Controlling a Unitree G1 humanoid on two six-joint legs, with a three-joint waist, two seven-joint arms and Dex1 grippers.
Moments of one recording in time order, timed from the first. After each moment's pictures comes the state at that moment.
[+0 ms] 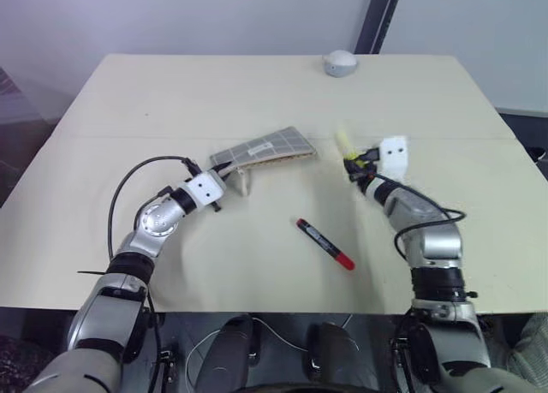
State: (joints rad) left arm -0.63 0.43 -0.13 0.89 0.22 -0.78 -0.38; right arm -0.48 -0.32 -0.15 -0.01 0.21 0.49 0.44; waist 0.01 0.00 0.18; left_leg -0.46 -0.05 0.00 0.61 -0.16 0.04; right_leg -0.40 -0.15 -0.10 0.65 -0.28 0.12
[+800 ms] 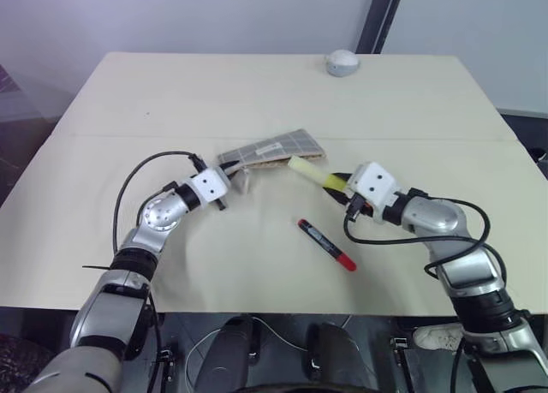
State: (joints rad) left arm -0.64 0.43 -0.15 0.83 0.19 -0.77 -0.47; right arm -0.34 -0.60 0.11 -0.17 0.03 0.28 0.69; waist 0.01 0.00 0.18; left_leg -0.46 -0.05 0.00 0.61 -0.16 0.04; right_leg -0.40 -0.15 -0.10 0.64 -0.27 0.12
